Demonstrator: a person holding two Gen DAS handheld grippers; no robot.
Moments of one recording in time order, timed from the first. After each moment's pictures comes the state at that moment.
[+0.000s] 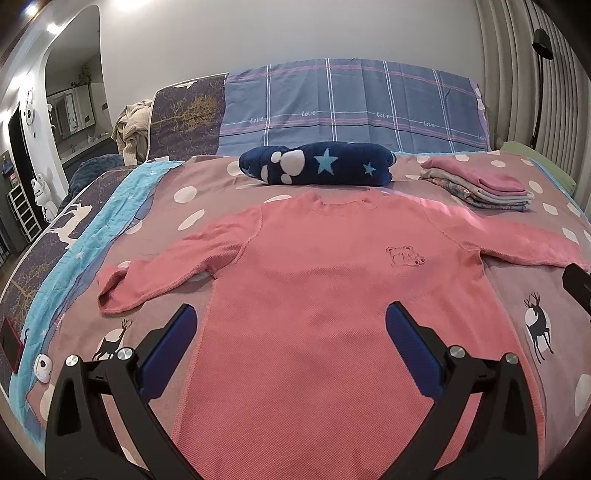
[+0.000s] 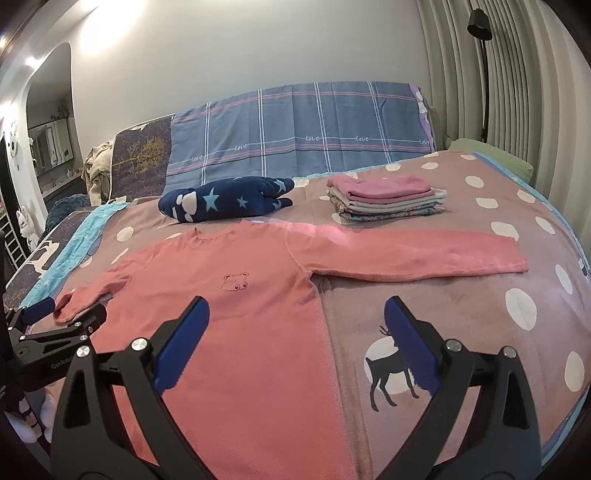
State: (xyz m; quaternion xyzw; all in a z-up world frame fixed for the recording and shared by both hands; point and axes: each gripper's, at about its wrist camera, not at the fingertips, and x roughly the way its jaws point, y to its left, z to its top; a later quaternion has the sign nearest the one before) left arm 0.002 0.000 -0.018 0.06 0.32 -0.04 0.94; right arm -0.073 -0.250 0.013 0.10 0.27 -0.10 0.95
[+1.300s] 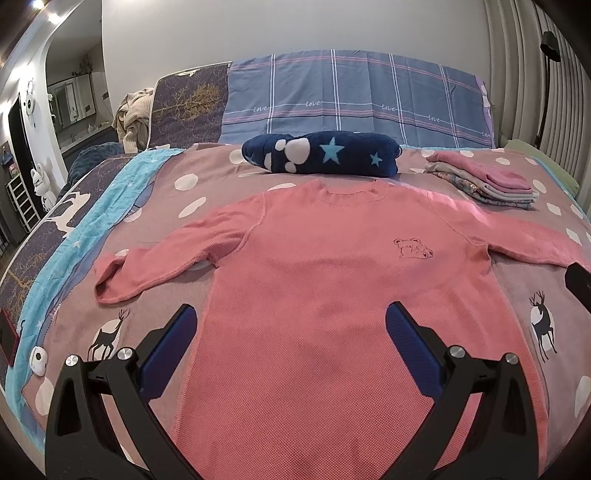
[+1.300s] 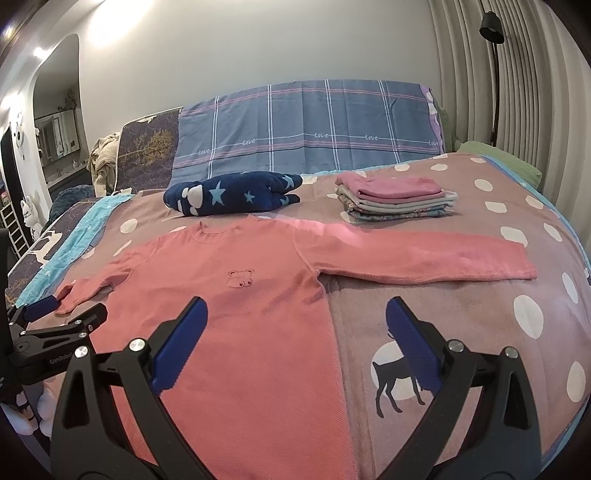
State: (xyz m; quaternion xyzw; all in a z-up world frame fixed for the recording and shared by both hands) left arm 0.009 0.008 -0.027 0.06 0.34 -0.03 0.94; right arm -0.063 -0.243 0.010 0.09 0.28 -0.08 0.95
